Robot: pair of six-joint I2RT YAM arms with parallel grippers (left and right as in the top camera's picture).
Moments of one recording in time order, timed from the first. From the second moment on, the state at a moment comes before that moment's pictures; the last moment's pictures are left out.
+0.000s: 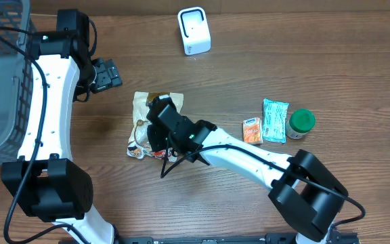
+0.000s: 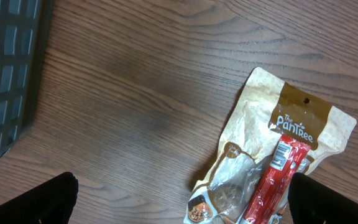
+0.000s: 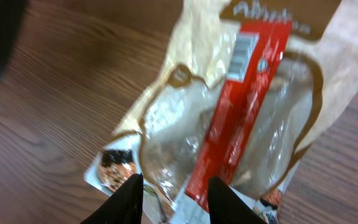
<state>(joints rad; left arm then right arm) 0.04 1.86 1.83 -1.34 -0.09 -0.37 0.91 1.93 1.32 -0.33 -0.02 0.59</state>
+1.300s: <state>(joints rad) 0.04 1.86 1.83 -1.34 -0.09 -0.37 0.92 2.00 1.32 -0.38 0.05 0.67</state>
